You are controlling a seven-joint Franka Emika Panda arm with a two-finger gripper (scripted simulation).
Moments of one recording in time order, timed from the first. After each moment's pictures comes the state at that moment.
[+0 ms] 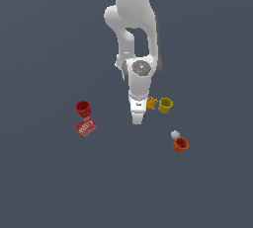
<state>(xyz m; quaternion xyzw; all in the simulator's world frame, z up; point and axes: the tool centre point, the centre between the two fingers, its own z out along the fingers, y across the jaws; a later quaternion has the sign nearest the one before) -0.079 0.053 0.039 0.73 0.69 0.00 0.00</state>
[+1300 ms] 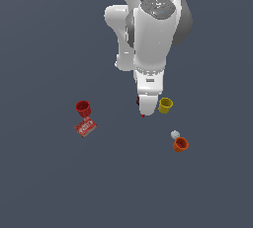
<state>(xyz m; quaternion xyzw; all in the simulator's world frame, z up) -0.002 0.064 0.240 0.73 0.69 0.00 0.00</state>
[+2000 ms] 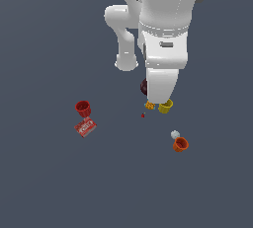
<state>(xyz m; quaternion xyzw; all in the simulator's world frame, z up) 0.047 0.067 0.358 0.73 0.69 0.00 0.00</state>
